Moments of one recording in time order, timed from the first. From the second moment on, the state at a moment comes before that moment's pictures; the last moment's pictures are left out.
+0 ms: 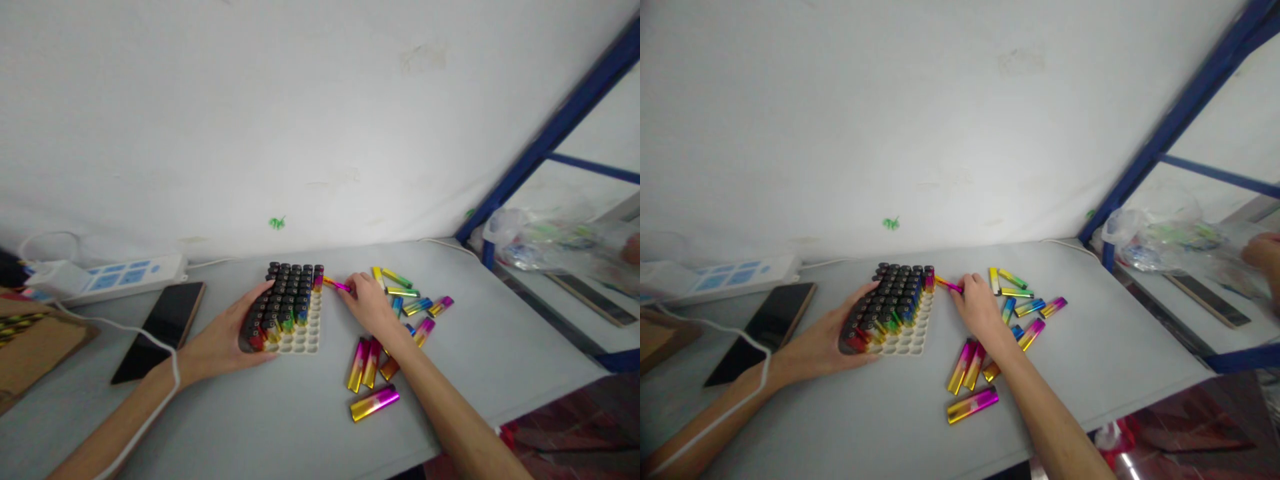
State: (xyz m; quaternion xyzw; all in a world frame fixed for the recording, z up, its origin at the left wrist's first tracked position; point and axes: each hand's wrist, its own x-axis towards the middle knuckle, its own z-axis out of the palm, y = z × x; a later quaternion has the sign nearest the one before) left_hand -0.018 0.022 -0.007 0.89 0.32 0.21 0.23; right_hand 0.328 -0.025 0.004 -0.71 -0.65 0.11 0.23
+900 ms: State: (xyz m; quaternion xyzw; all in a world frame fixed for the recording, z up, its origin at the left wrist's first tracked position) left_hand -0.019 0.024 -0.010 0.89 0.33 0.21 0.22; right_hand 0.309 -0.033 0.030 -0.45 -0.37 0.57 0.57
